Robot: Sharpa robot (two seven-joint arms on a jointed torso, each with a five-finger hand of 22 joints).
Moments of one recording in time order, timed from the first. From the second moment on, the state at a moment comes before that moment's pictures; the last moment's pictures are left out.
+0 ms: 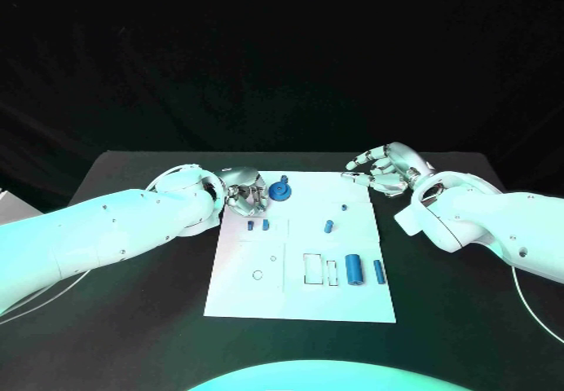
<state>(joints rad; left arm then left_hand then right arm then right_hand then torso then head) 1.20 -0.66 -0.07 1.28 -1.37 -0.11 -0.05 1.42 -0.22 0.64 0.06 0.23 0.98 0.14 0.31 0.38 1.11 0.06 0.42 0.16 1.39 -0.01 1.35 0.91 0.12 1.21 0.10 1.31 1.13 1.27 -0.90 -0.15 1.56 -0.79 -0.54 0.02 1.38 -0.06 -0.04 0.29 0.25 0.88 0.16 0.21 0.38 1.45 0.08 1.44 1.31 1.47 0.00 1.53 1.31 0.02 1.47 0.10 1.41 1.31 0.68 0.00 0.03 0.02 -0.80</state>
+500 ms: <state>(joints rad) 1.20 -0.66 -0.07 1.28 -1.37 -0.12 -0.05 1.40 -0.24 0.64 0.06 0.23 0.95 0.14 0.28 0.37 1.12 0.07 0.39 0.17 1.39 -0.01 1.35 0.91 0.12 1.21 0.10 1.31 1.13 1.27 -0.90 -0.15 1.56 -0.79 -0.54 0.02 1.38 -0.06 -0.04 0.29 0.25 0.88 0.16 0.21 0.38 1.45 0.08 1.44 1.31 1.47 0.00 1.53 1.31 0.02 1.47 0.10 1.41 1.31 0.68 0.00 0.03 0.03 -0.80</state>
